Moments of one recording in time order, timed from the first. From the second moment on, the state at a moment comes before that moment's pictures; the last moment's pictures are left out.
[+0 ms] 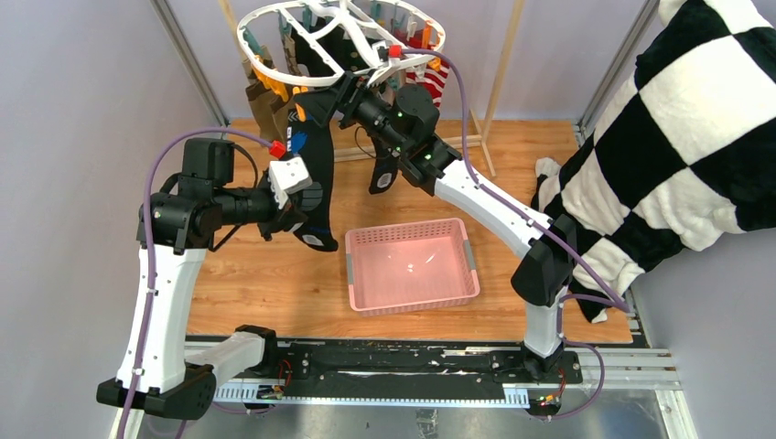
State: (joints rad) left arm -0.17 1.07 1.57 -1.29 0.69 0.71; right arm 0.81 1.89 1.93 0.31 -0.17 0.66
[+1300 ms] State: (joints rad) left arm -0.22 1.07 1.59 -1.29 0.69 0.68; right arm 0.84 1.83 1.73 0.50 -0.07 0.72
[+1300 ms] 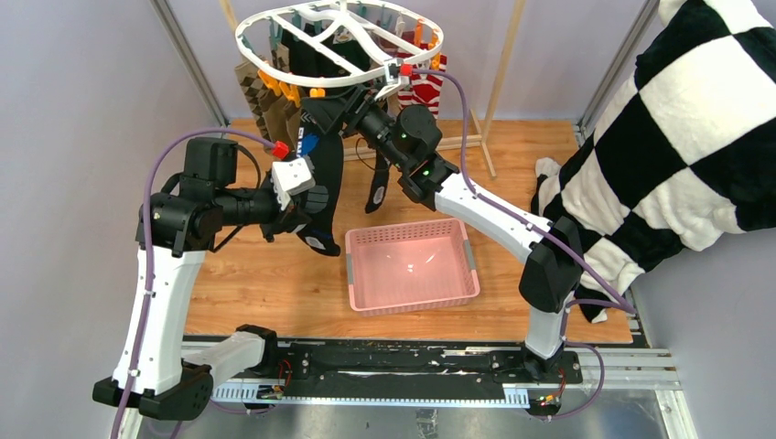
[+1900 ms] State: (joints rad) left arm -0.22 1.07 1.59 -1.29 0.67 0.68; right arm 0.84 1.83 1.73 0.62 -0.03 0.73
